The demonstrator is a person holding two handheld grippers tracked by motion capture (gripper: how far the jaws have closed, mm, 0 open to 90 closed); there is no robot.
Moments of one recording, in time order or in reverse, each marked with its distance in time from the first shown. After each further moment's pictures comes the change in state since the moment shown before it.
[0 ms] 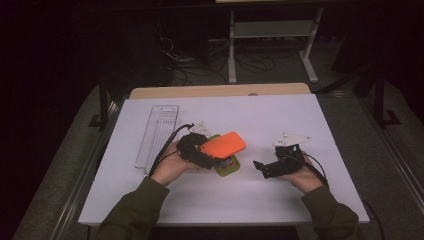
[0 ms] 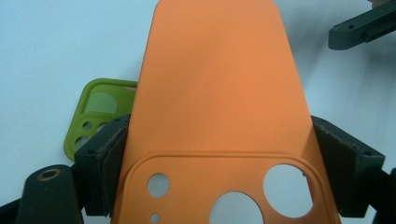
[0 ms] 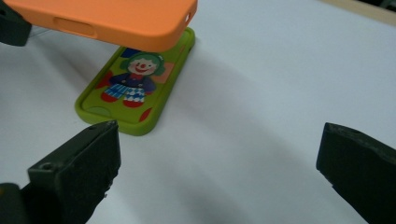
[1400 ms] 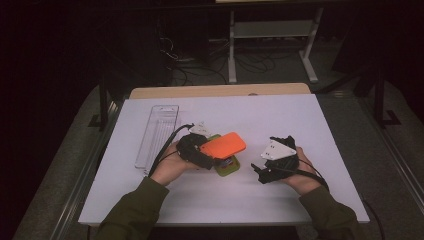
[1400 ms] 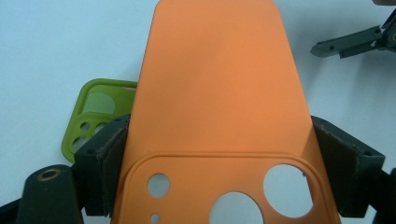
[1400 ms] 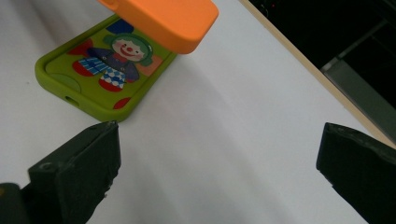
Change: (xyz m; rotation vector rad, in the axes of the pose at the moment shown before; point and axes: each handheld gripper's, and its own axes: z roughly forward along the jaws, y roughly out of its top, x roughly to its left) left arm -0.001 -0.001 0.001 -0.009 -0.014 -0.009; right arm 0.026 0.002 0.004 -0.021 -0.178 -0.383
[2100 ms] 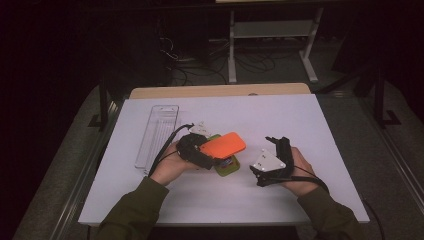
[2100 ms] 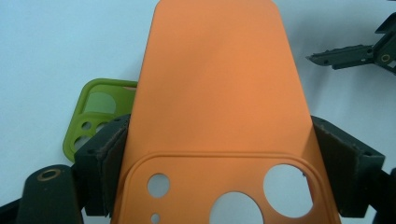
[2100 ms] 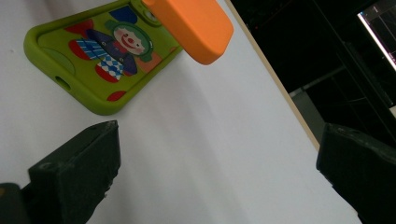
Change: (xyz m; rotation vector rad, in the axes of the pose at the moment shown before) left arm 0.000 0.000 0.000 -0.002 0.002 0.009; right arm 0.017 0.003 0.000 -0.017 -0.107 -0.252
